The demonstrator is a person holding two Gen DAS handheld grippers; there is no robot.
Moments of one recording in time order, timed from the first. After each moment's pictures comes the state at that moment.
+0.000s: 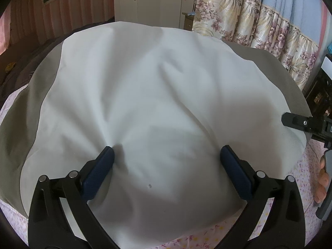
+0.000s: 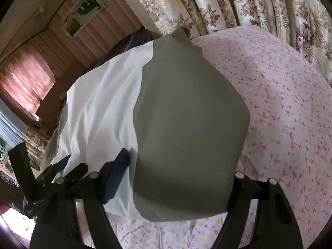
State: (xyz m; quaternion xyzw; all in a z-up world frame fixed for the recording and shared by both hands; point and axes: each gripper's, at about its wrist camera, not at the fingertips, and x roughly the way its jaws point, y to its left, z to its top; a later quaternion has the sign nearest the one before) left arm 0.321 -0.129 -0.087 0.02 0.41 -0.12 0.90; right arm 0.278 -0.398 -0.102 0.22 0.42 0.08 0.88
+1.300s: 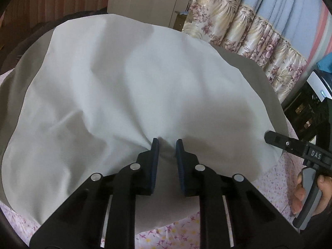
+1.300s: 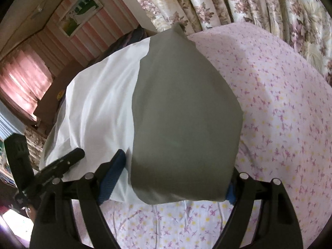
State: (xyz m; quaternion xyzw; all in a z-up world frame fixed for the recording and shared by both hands) left arm 0.320 -0.128 -0.085 -0.05 0.43 -0.17 0.89; right arm 0.260 -0.399 -0.105 0.23 0.42 0.07 0.87
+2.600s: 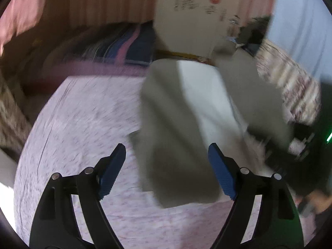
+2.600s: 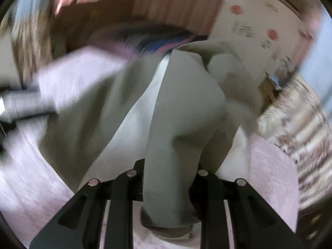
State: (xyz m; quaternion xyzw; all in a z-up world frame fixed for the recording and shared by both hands) left arm 0.279 0.111 -0.012 -0.08 0.39 -0.04 0.91; right arm 0.296 -0.046 -0.043 -0.23 0.38 0.13 0.89
